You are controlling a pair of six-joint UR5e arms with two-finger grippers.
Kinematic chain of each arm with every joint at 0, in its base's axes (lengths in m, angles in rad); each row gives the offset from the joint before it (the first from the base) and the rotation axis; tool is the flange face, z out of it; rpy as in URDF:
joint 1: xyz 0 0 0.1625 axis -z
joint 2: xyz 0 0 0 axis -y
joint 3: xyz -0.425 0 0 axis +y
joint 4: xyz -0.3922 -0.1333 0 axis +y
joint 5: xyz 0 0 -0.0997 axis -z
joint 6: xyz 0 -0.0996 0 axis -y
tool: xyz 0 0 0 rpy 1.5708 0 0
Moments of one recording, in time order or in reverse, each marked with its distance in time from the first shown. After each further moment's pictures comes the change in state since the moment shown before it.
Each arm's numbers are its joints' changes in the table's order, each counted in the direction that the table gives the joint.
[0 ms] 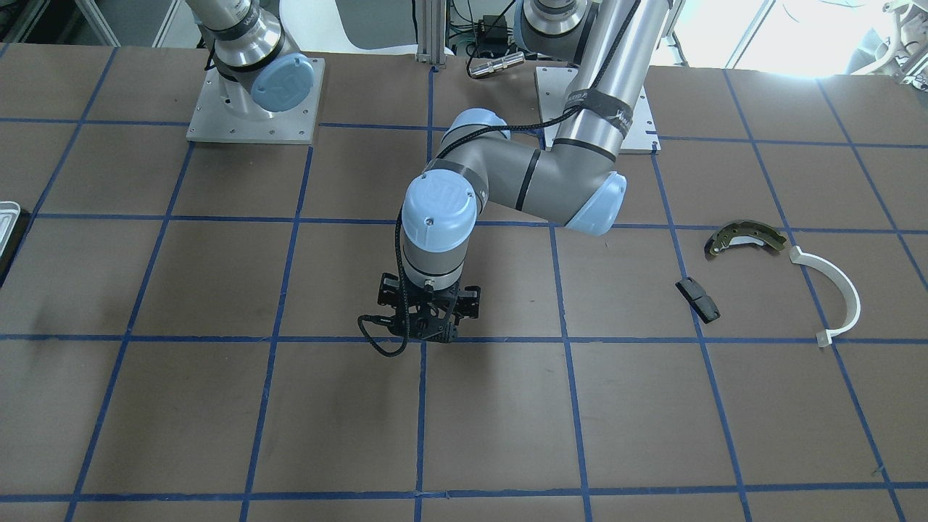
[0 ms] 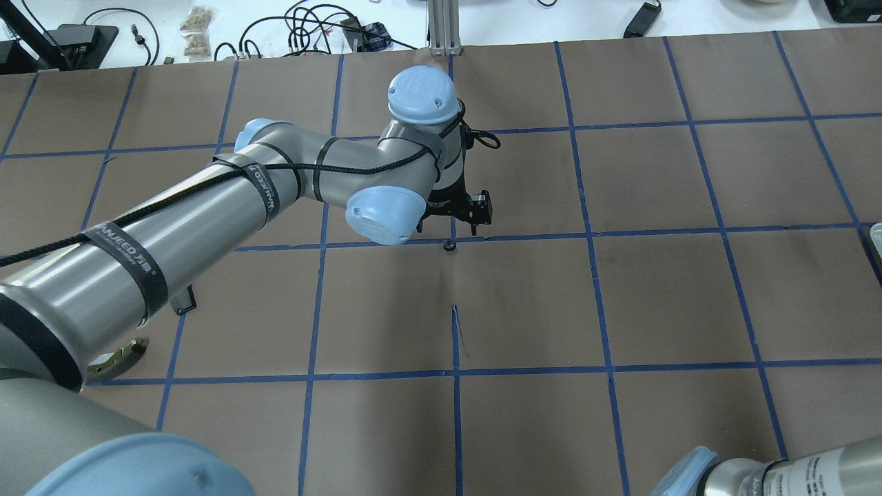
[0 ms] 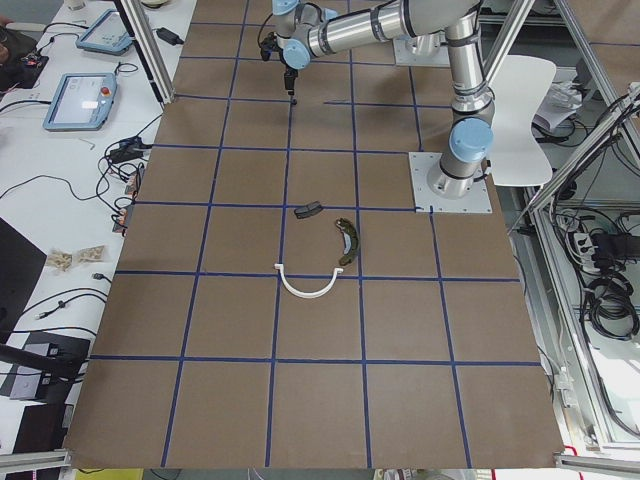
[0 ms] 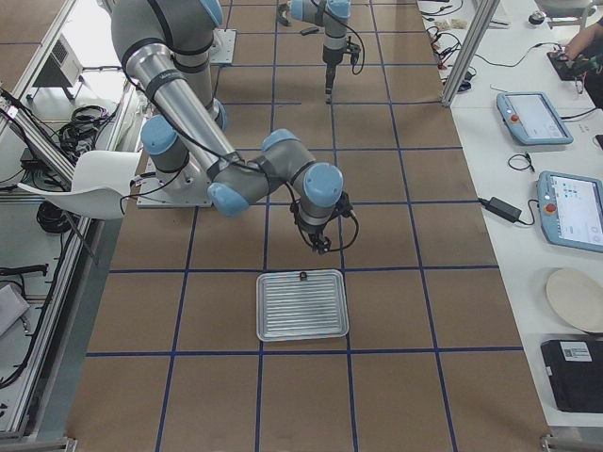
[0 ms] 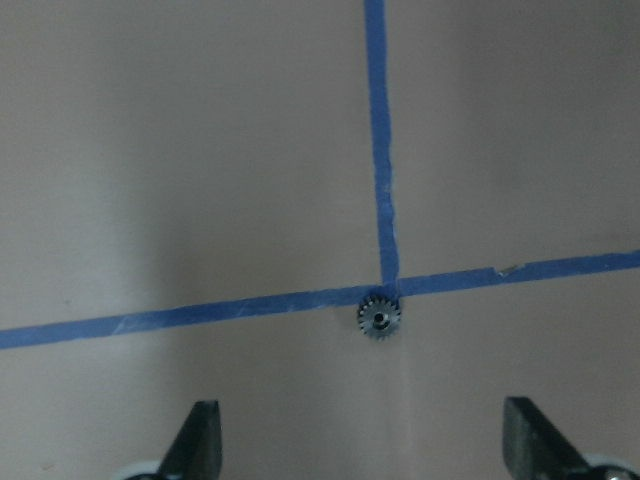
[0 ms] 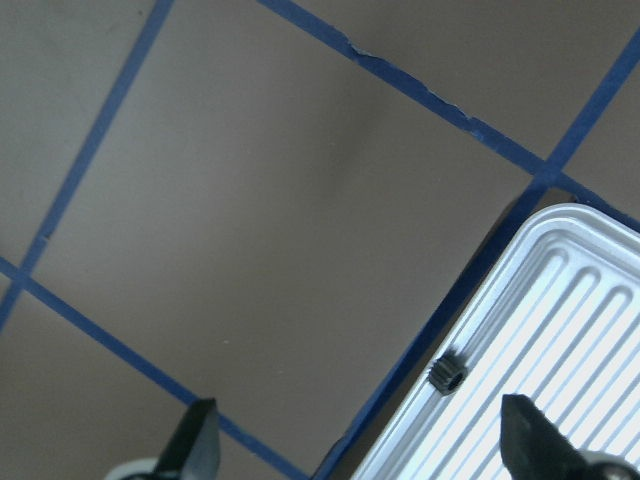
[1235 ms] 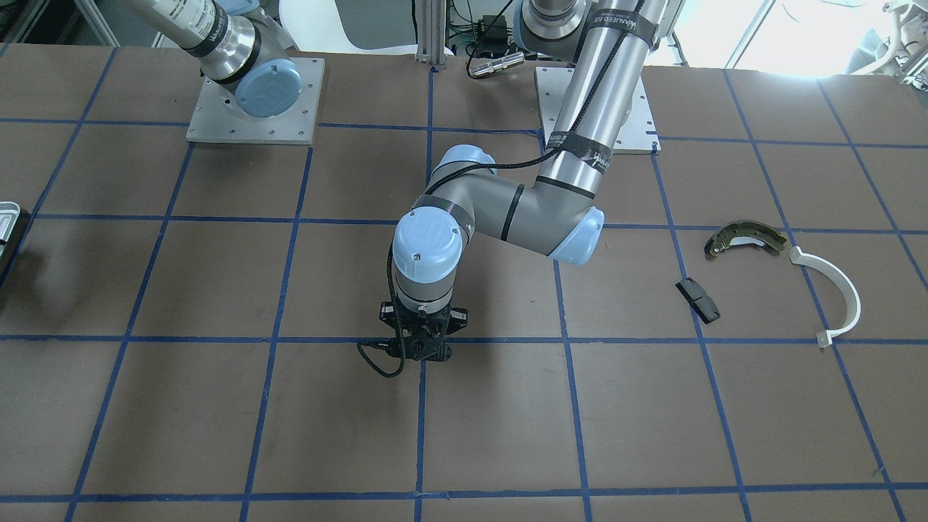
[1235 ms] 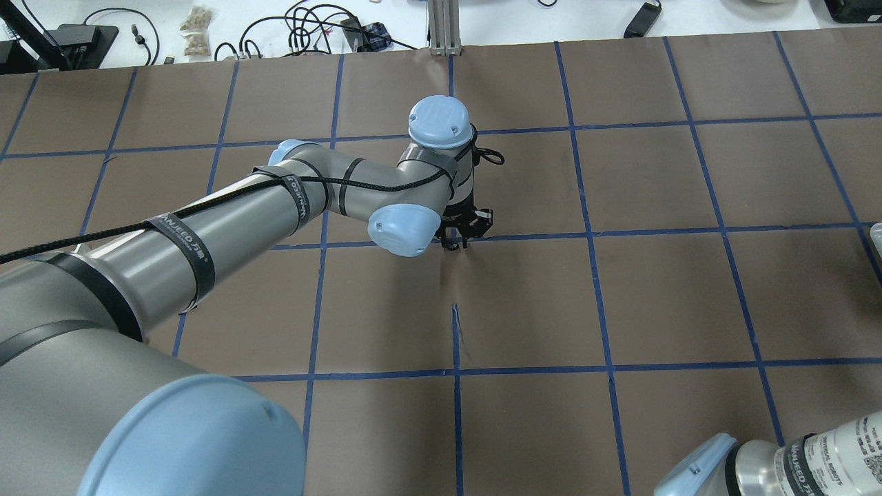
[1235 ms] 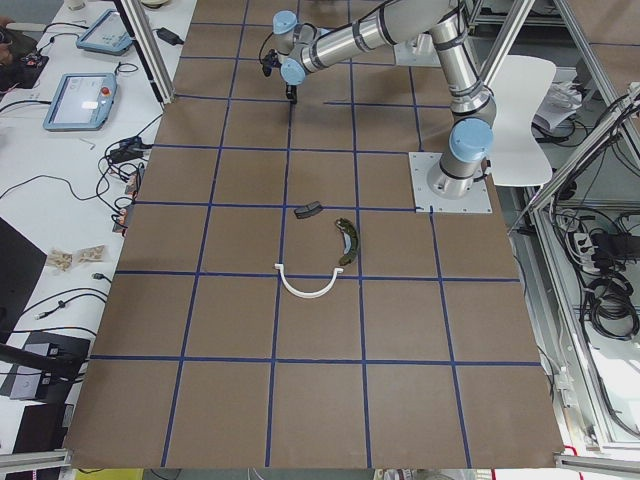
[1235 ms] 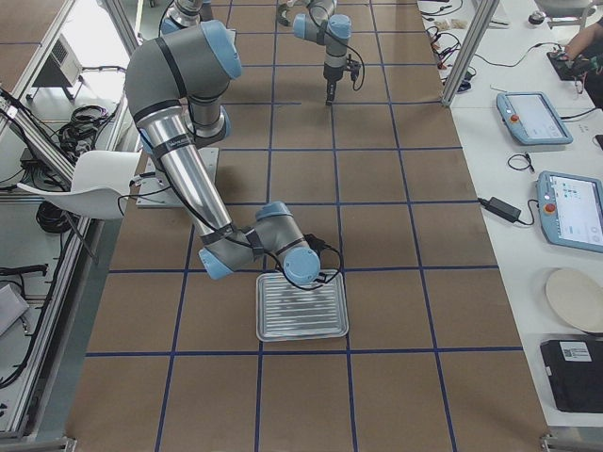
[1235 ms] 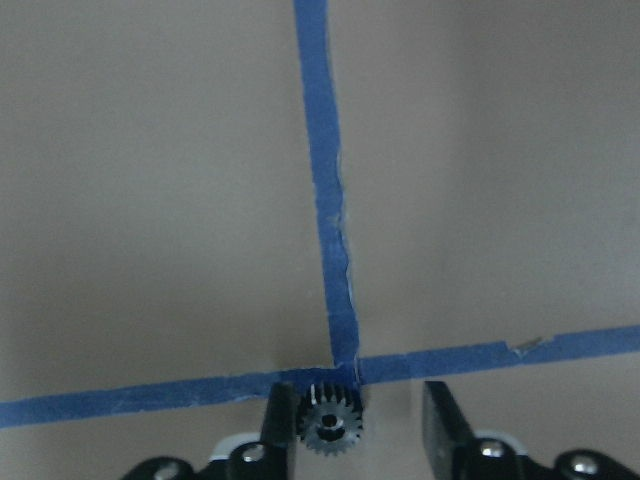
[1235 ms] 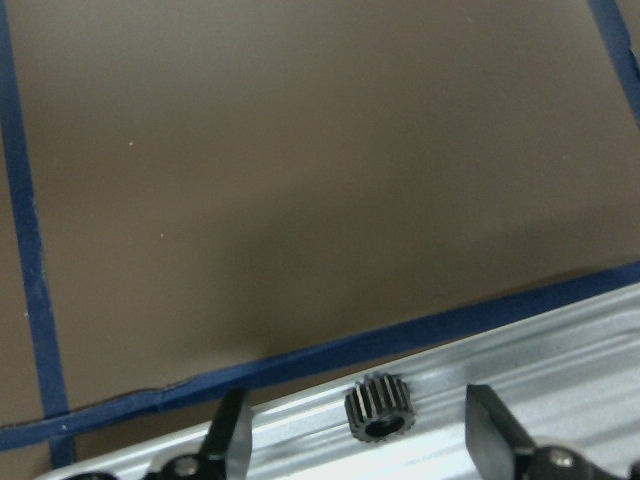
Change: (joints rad) left arm 0.007 -0.079 -0.005 -0.061 0.009 -0.071; right arm 0.105 0.189 -0.001 0.082 0.095 -0.804
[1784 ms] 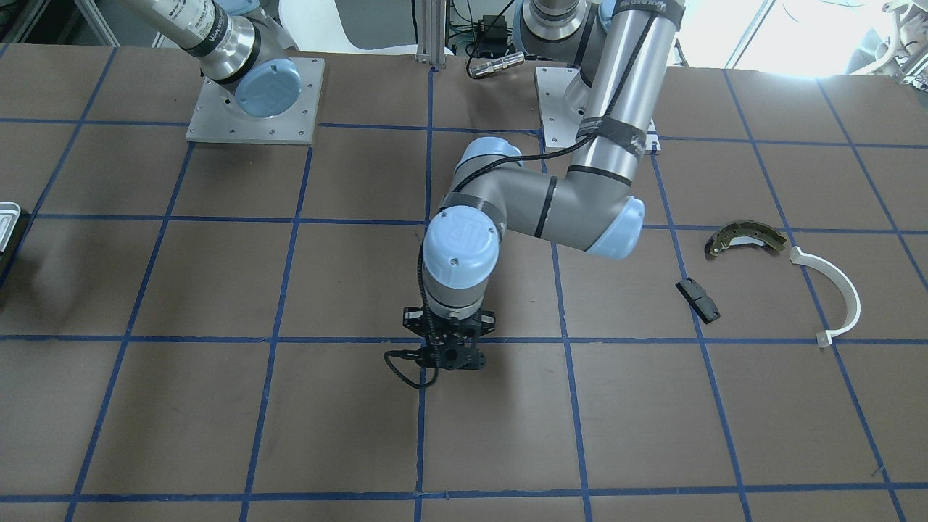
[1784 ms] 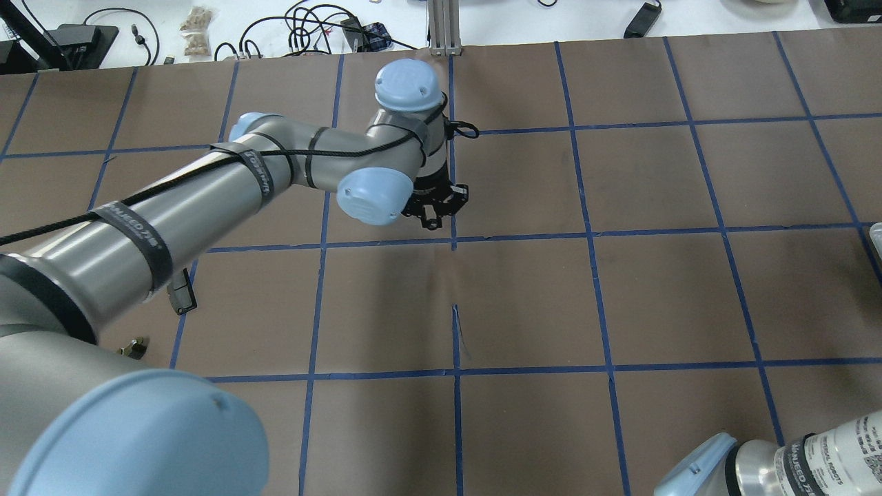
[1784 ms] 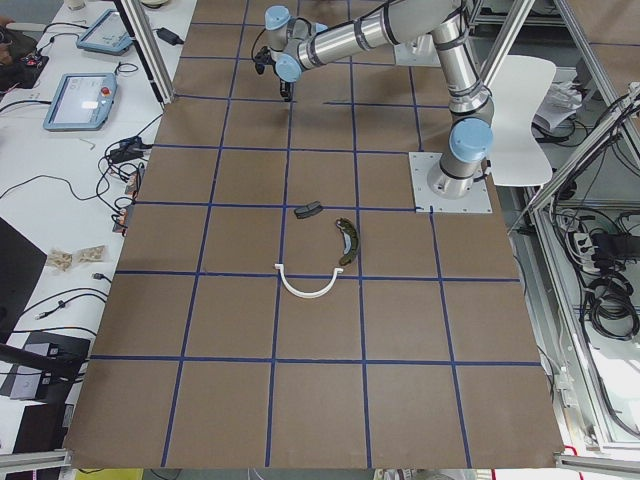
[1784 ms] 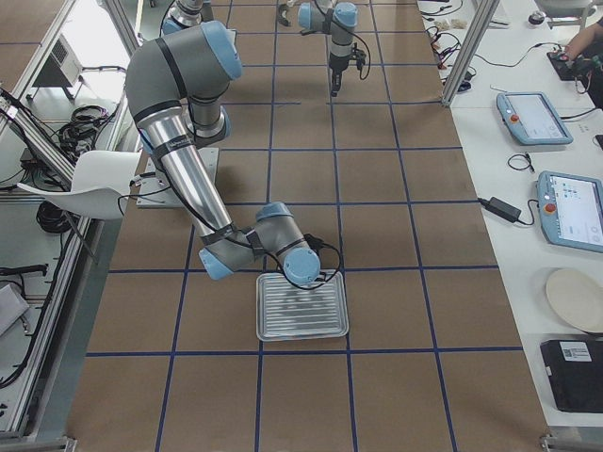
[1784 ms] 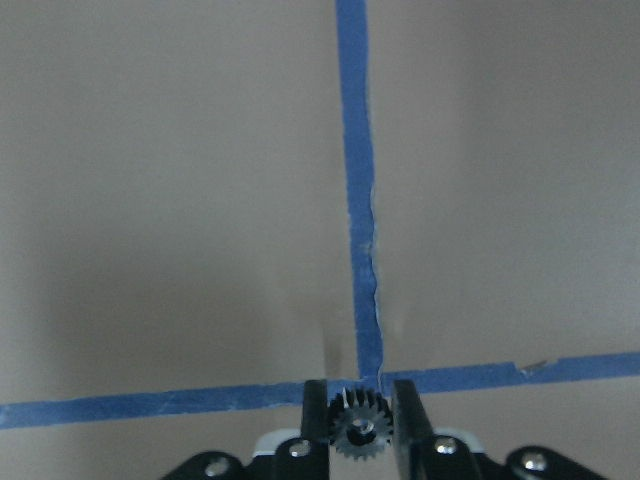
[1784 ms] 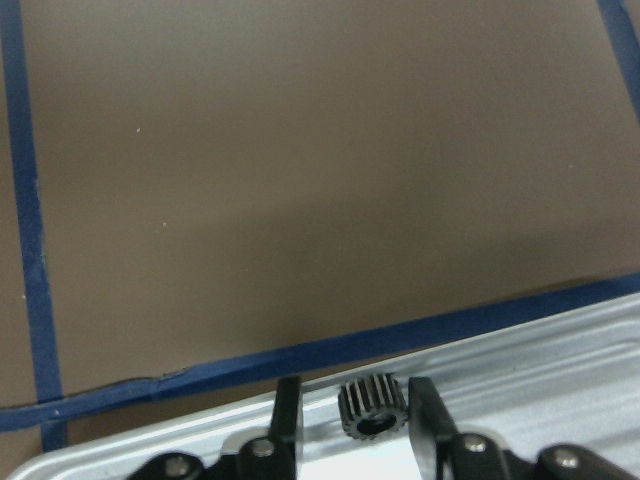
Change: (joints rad) left arm -0.105 0.072 -0.045 0.144 0.002 0.074; right arm 0.000 0.001 0.003 0.002 0.002 -0.034
